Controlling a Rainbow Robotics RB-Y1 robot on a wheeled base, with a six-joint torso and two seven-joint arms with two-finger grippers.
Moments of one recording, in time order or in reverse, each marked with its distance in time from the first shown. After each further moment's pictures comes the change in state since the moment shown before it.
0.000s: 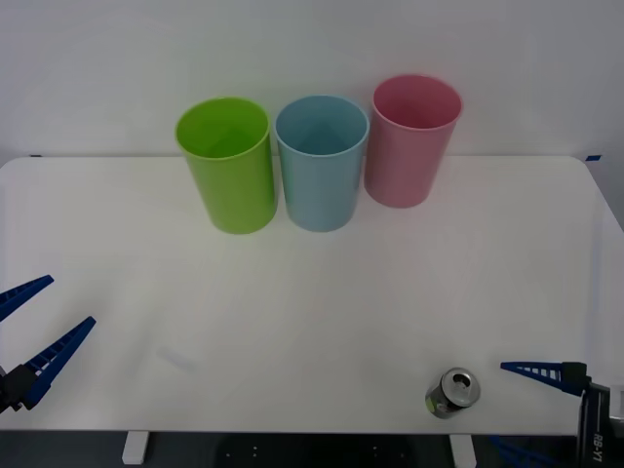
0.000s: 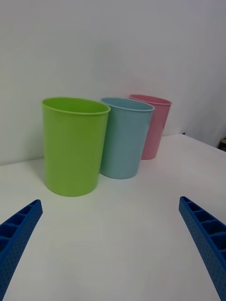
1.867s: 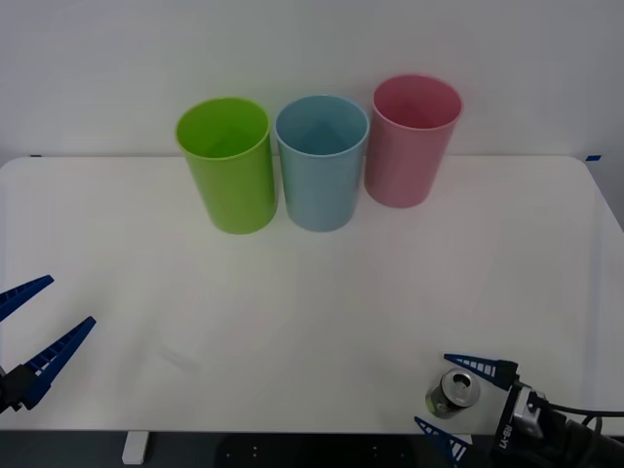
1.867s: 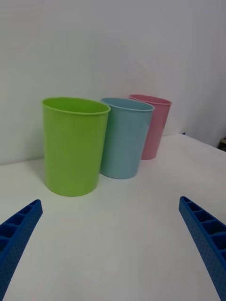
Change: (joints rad) right arm -0.090 0.191 0.098 0.168 0.023 0.145 0.242; left arm 0.000 0.000 0.000 0.000 0.000 0.000 0.000
